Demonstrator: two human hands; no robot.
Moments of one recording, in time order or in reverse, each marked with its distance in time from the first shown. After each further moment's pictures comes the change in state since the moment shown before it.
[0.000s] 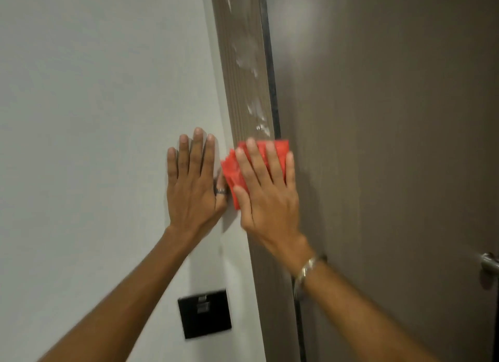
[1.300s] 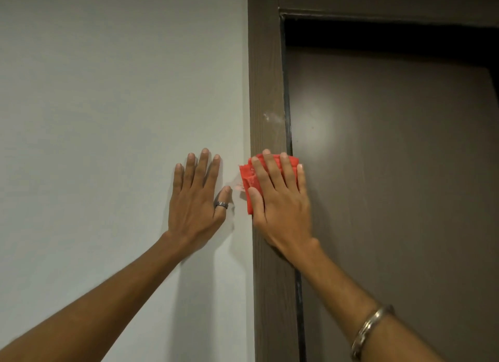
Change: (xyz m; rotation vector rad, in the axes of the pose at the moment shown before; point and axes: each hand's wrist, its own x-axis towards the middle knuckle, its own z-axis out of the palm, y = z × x) left_hand 0.161 -0.052 -0.039 -0.038 0.061 -0.060; right_hand 0.202 0.020 -0.024 0.015 0.028 -0.110
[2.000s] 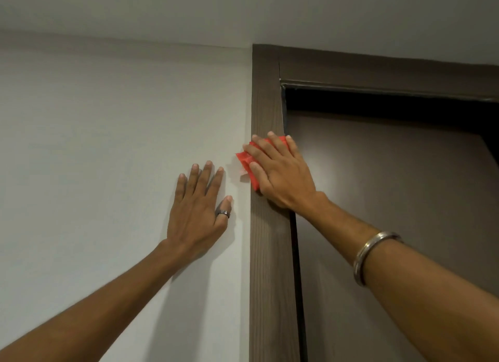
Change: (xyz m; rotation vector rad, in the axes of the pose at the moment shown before) left_hand 0.098 -0.005 -0.007 -0.064 0.084 -0.031; right_hand 0.191 0.037 -0.018 -0.105 0.006 -0.224
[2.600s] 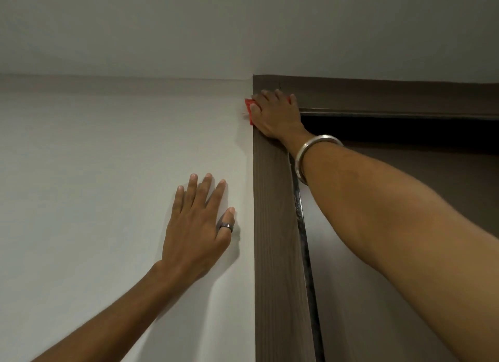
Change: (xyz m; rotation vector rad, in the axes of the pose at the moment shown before) left_hand 0.056 -0.005 0.003 0.018 0.068 0.010; right_hand 0.197 0.059 -0.022 -0.006 0.026 0.157
